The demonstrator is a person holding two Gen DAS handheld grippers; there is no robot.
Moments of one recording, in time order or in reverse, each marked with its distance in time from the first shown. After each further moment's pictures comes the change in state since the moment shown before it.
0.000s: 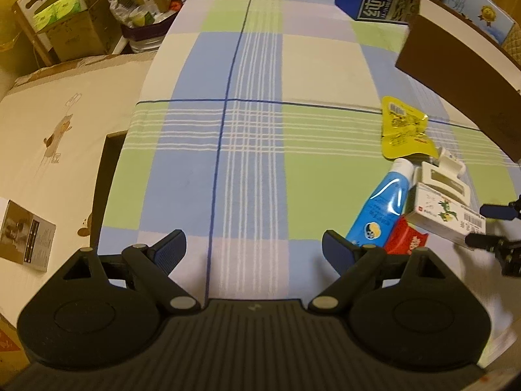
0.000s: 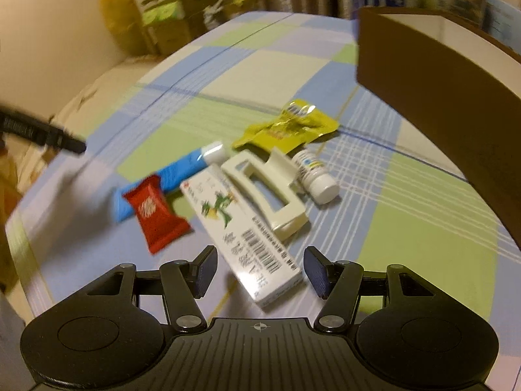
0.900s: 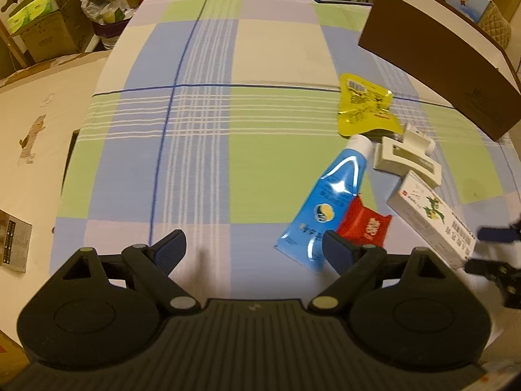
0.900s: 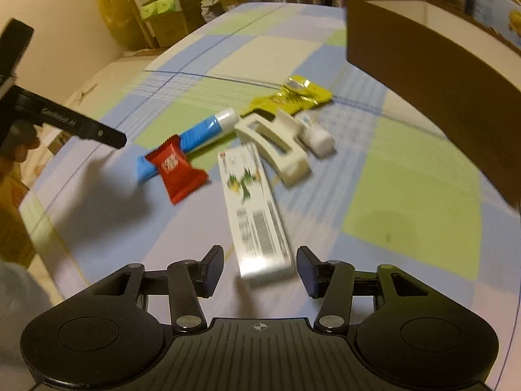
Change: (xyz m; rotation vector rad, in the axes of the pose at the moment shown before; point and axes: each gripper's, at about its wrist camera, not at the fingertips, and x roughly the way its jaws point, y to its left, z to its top) left arm 0.008 -0.047 -0.012 0.042 0.027 -0.072; right arm -0.033 0.016 -0.030 0.042 0.031 -0.015
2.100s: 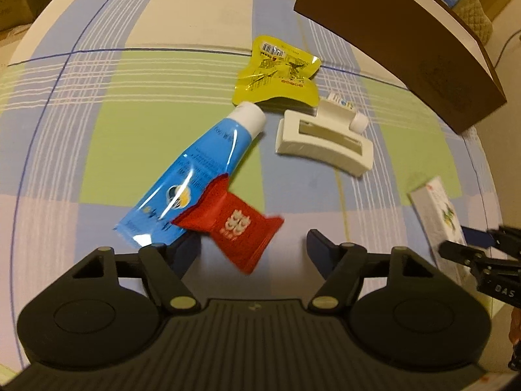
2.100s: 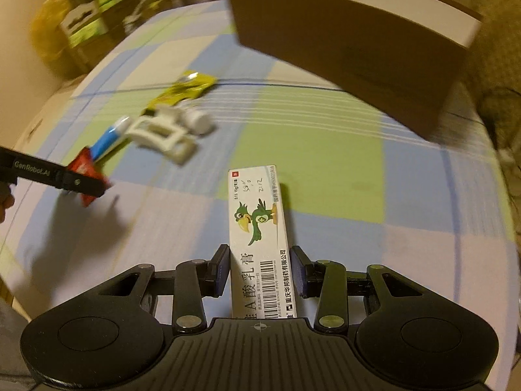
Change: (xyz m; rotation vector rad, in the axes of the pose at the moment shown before) left arm 0.047 -0.087 0.001 -0.062 0.077 -0.147; right arm -0.030 -0.092 -0.038 0.246 -0.002 -0.137
